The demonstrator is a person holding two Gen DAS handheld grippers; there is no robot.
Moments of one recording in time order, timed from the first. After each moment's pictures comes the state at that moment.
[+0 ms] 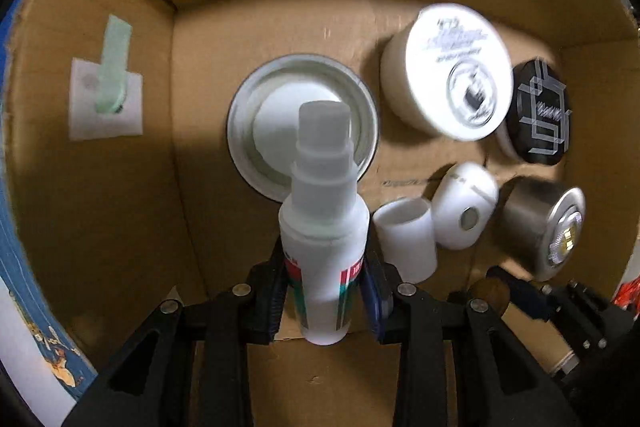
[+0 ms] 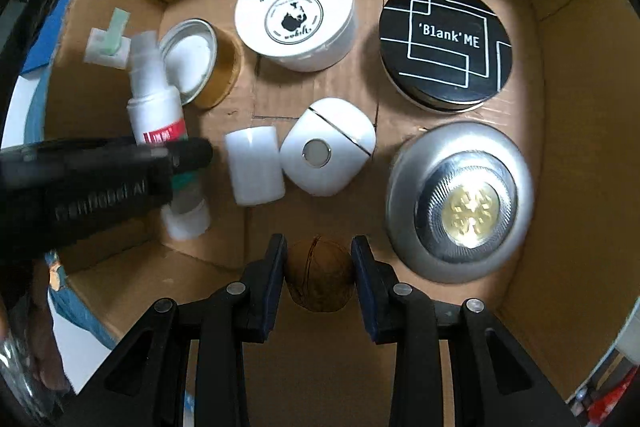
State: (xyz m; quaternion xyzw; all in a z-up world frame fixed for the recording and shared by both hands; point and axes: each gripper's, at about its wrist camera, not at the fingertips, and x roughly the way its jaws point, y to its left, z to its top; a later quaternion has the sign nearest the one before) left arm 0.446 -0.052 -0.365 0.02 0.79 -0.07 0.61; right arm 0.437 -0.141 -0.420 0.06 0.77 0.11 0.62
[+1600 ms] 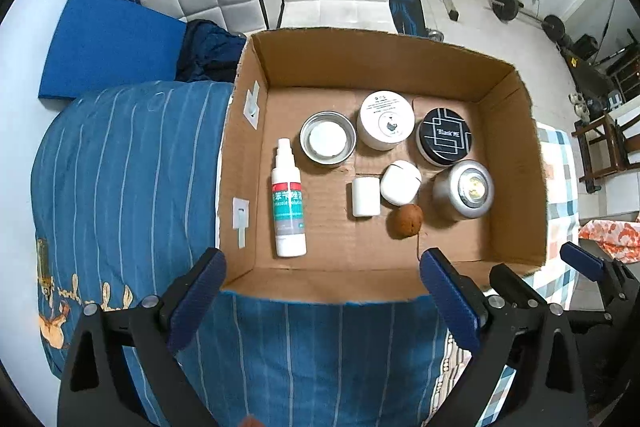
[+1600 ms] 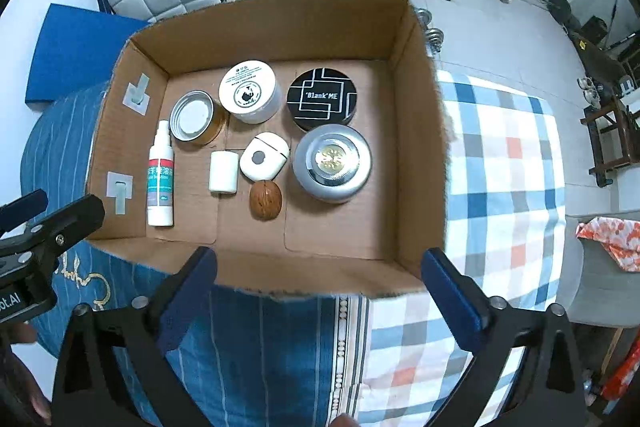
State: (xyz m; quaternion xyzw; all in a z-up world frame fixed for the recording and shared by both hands) left arm 0.342 -0.043 -0.209 0.01 0.65 -0.02 0.76; right arm 0.384 -0.196 -0.292 0.04 0.68 0.02 0.73
